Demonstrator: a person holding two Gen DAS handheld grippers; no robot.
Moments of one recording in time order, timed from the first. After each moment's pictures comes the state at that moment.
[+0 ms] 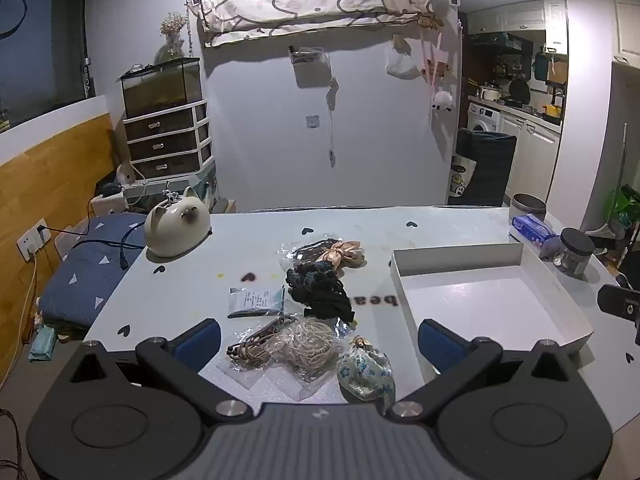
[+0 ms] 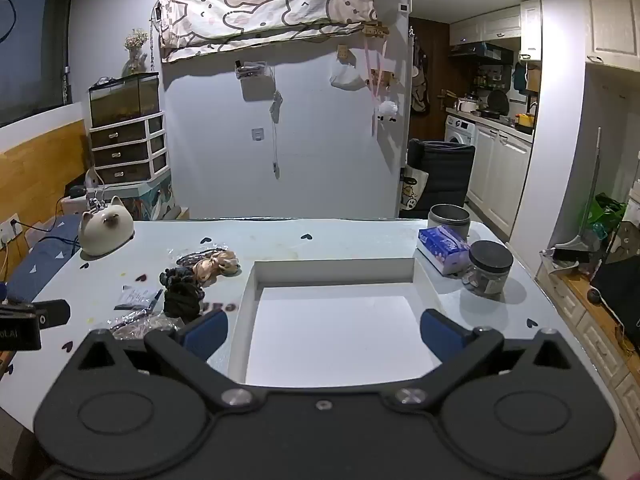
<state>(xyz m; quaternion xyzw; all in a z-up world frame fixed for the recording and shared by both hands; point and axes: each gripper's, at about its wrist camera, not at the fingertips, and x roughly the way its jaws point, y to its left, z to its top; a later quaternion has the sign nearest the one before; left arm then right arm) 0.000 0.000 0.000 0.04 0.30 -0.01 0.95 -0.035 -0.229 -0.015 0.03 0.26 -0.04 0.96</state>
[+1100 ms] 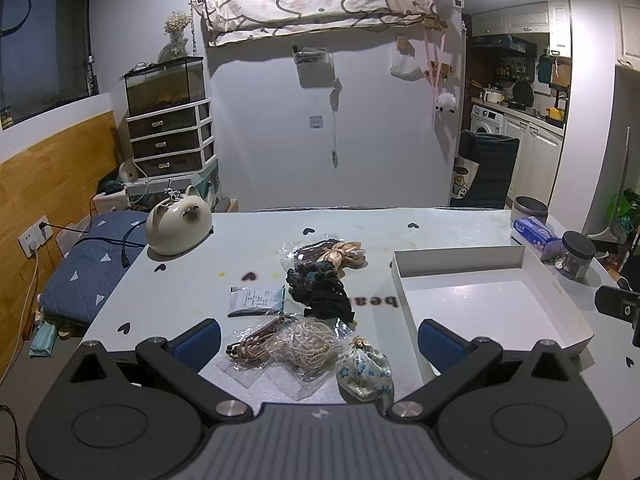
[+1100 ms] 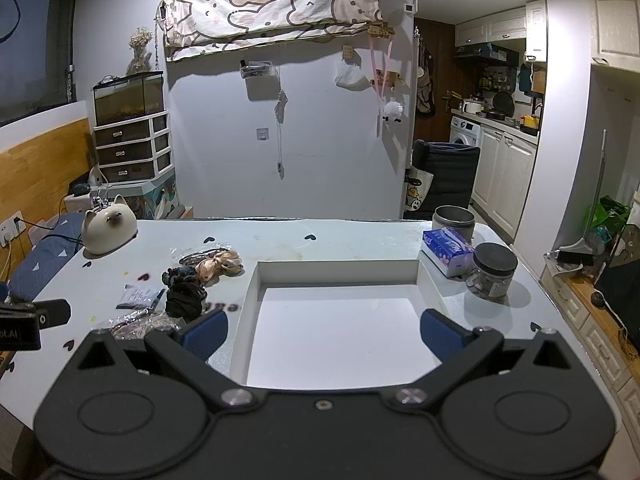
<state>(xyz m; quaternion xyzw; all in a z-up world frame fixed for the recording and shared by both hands) 0.000 0.000 0.000 0.04 0.30 -0.02 0.95 -0.033 -0.229 -0.016 0.03 0.26 -0.04 0.97</state>
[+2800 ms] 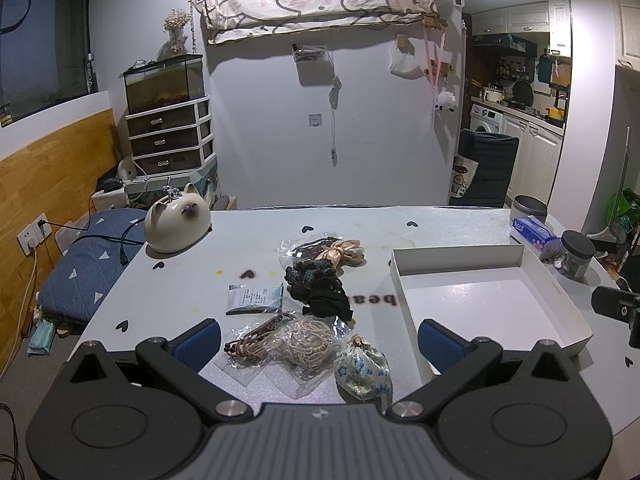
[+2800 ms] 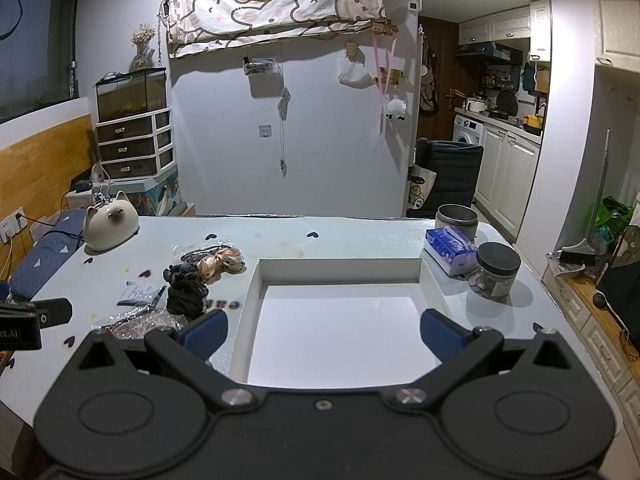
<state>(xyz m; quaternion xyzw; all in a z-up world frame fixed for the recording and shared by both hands) 0.000 0.000 0.000 0.04 0.30 -0.02 0.95 -0.032 -0.229 -0.017 0.02 0.26 -0.04 0.96</state>
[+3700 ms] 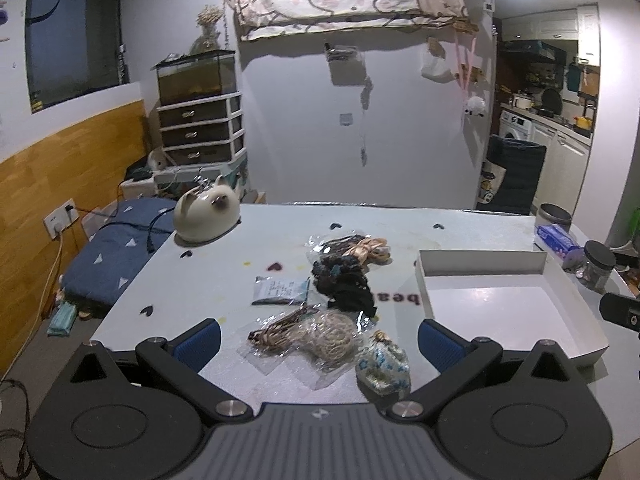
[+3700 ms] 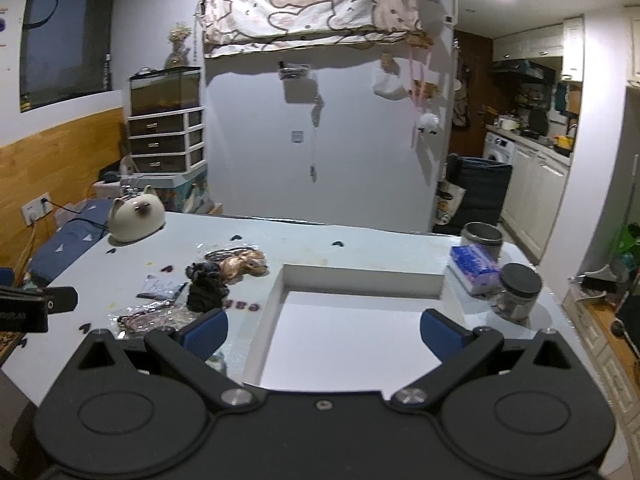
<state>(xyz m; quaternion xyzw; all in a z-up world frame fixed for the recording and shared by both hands) -0.013 0.009 -0.004 0.02 0.30 0.04 0.95 -0.029 -0.226 -0.022 0.00 0.25 0.02 0.97</state>
